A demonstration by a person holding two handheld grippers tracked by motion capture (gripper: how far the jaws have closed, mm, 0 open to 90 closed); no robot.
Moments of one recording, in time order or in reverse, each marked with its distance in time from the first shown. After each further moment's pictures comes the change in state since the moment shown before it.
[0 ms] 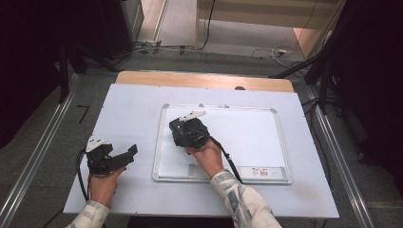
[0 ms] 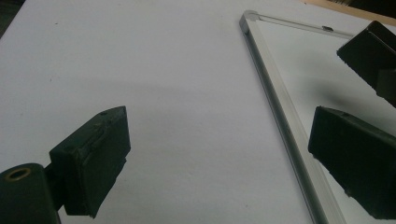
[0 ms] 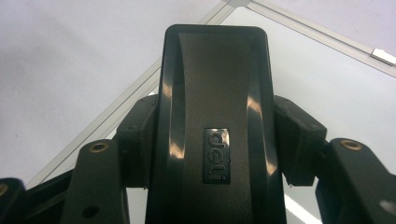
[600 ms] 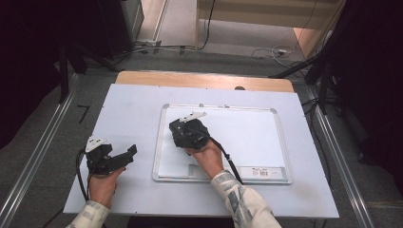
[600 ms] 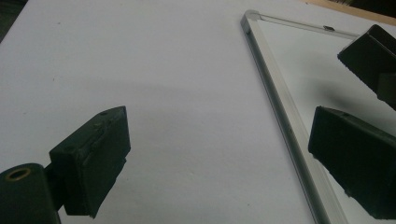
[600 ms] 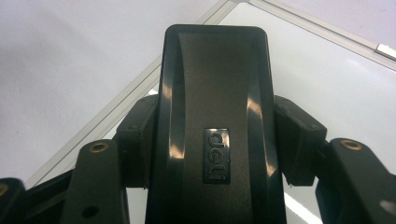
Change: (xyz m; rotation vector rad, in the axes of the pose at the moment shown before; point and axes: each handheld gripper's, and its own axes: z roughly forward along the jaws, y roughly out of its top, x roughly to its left) left arm 0.001 0.000 -0.001 -0.002 0.001 -0.003; right arm 0.000 -0.003 0.000 0.006 0.005 0.003
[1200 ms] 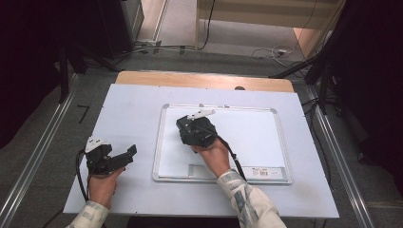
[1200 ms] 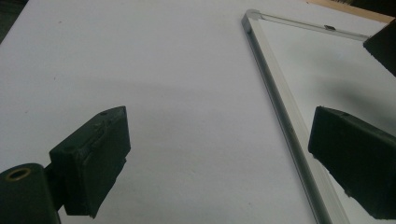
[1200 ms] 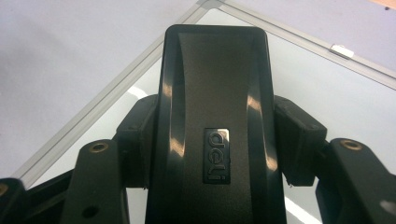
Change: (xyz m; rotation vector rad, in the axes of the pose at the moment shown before) left arm 0.001 -0.001 0.000 0.003 0.003 0.000; right arm -0.017 -0.002 -0.015 -0.022 -0.033 0.021
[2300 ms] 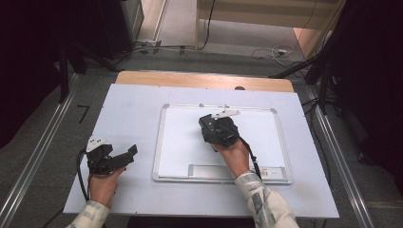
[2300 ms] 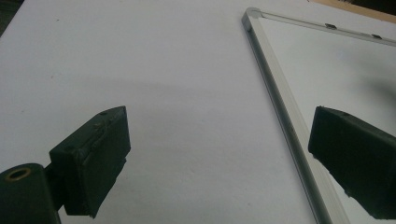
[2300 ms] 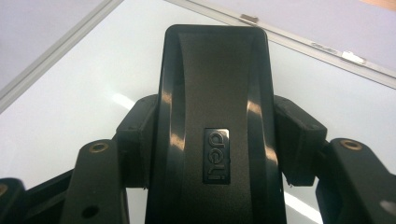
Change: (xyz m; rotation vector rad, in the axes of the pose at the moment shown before) left arm -0.001 0.000 0.002 0.004 0.002 -0.002; right arm -0.052 -0.024 -0.023 0.000 -0.095 0.073
